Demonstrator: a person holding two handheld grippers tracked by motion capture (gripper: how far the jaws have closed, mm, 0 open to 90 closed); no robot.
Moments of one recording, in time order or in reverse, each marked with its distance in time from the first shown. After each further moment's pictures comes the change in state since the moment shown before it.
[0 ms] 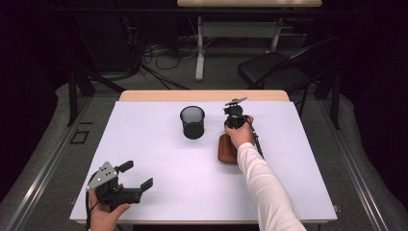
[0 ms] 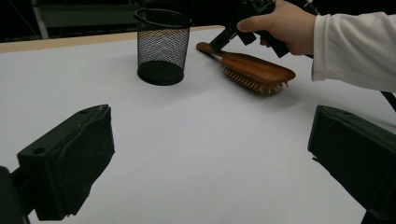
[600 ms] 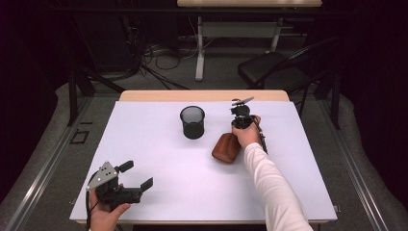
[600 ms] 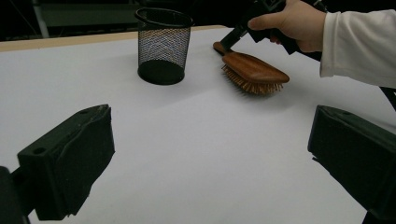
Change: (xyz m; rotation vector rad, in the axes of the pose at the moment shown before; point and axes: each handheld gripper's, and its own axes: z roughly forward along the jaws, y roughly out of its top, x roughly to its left) left arm 0.000 0.000 0.000 0.002 0.003 -0.003; right arm -0.020 -0.005 -0.012 0.007 -0.039 0.006
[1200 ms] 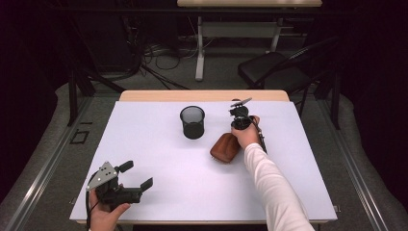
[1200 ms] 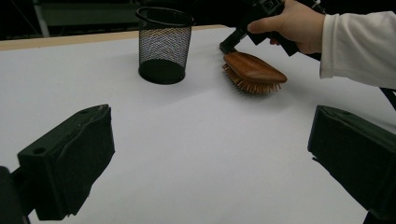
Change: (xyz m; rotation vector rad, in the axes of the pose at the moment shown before) left arm 0.001 -0.001 -0.001 0.003 0.001 -0.003; right arm 0.004 -0.002 0.008 0.024 -0.021 -0.048
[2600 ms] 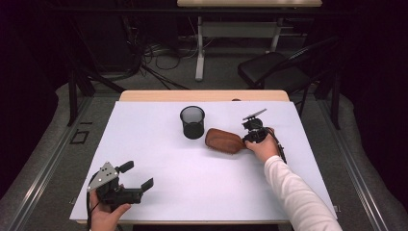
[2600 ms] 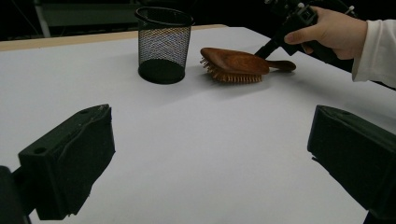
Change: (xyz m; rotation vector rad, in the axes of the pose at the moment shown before) left arm -0.003 0.000 0.001 -0.001 0.006 0.005; right arm -0.030 -0.052 -0.028 0.081 0.117 -0.053
